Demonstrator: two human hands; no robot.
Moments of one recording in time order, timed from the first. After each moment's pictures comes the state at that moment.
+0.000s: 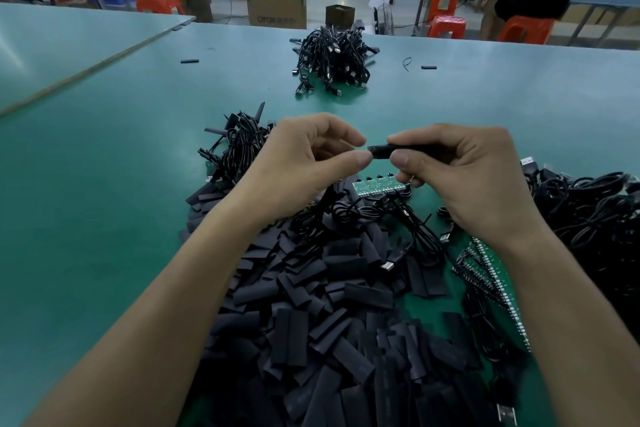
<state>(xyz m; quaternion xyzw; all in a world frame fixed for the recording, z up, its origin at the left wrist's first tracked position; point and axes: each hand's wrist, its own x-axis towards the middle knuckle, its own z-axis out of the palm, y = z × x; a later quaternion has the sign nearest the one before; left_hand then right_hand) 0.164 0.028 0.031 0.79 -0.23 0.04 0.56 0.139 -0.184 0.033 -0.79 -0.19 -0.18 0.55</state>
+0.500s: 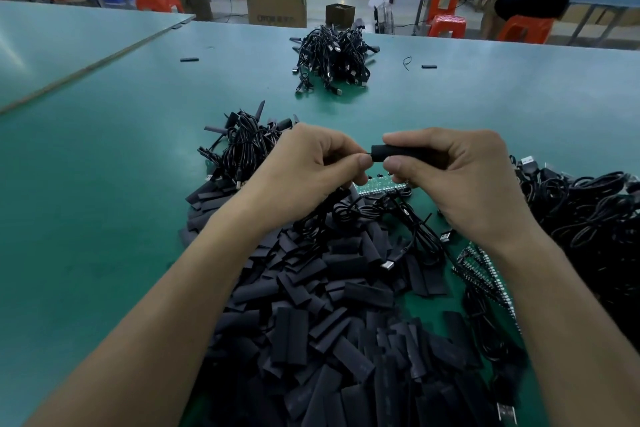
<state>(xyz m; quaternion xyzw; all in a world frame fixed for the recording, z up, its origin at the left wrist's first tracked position) 0.160 0.021 0.033 0.83 -0.24 0.03 0.50 0.135 -0.178 0.033 -0.82 -0.17 -0.19 0.51</state>
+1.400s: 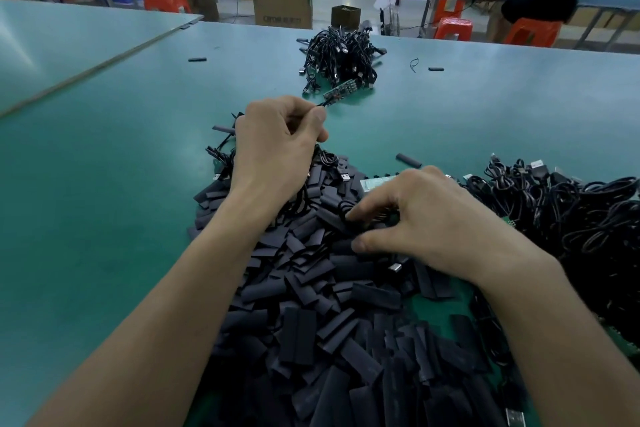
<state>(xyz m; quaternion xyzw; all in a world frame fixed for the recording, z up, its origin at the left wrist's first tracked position) 0.173 0.030 0.034 0.82 -0.07 0.24 0.52 0.116 -0.151 0.043 -0.95 -0.19 0.02 0.23</state>
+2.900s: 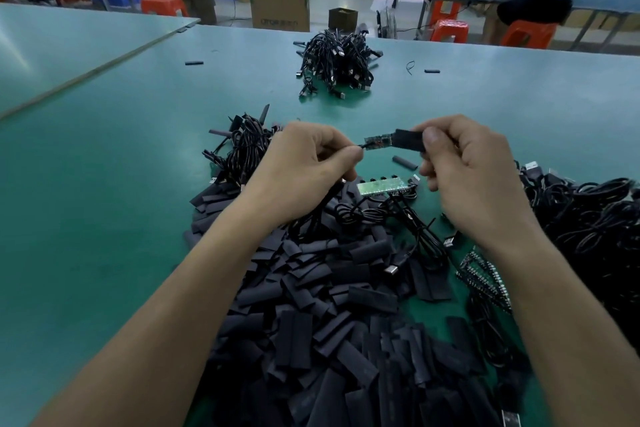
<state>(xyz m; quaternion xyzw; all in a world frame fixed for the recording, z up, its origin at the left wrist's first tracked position) 0.160 0.022 0.035 0.84 -0.18 0.07 0.50 0.132 -0.170 0.040 -0.85 -0.06 -0.21 0.48</state>
